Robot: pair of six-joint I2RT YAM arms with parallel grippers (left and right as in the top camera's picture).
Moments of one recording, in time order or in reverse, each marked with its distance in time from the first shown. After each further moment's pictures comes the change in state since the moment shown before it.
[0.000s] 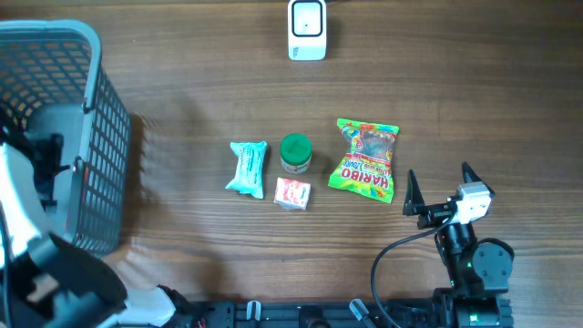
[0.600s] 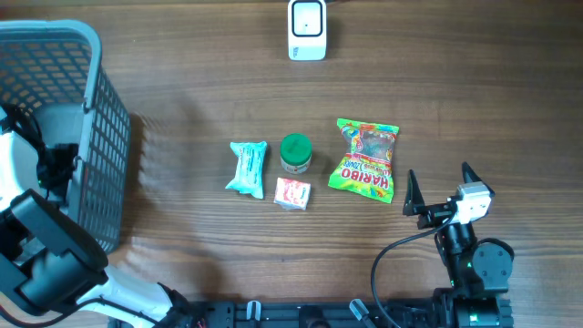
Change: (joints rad) left arm 0.000 0.186 0.000 0.017 0.003 0.000; right arm 0.000 0.000 0.000 0.000 0.000 0.000
